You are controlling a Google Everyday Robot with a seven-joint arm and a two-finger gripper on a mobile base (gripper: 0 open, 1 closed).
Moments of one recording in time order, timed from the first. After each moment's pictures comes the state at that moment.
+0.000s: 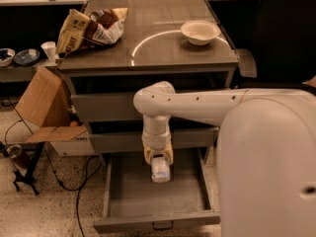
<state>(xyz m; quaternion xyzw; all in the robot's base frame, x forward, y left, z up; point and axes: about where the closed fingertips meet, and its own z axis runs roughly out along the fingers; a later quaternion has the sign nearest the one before) 0.542 -0.002 0.537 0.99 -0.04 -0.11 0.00</state>
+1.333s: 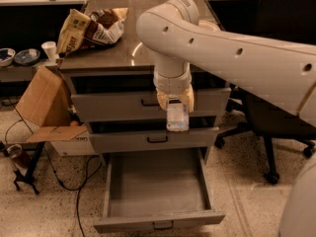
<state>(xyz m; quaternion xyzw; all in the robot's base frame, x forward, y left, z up) 0.588 -0.060 0.774 0.99 -0.11 0.07 0.04</state>
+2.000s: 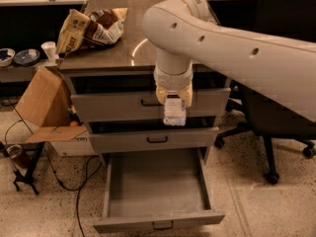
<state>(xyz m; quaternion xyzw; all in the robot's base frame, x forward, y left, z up) 0.594 -0.052 0.791 0.99 -0.10 0.11 0.00</state>
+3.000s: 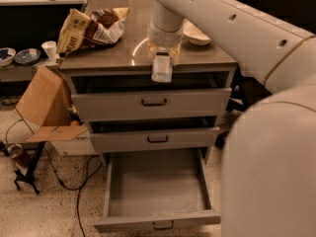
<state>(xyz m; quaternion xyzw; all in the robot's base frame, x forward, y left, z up) 0.721 -0.023 0.853 0.98 -0.07 0.18 -0.08</state>
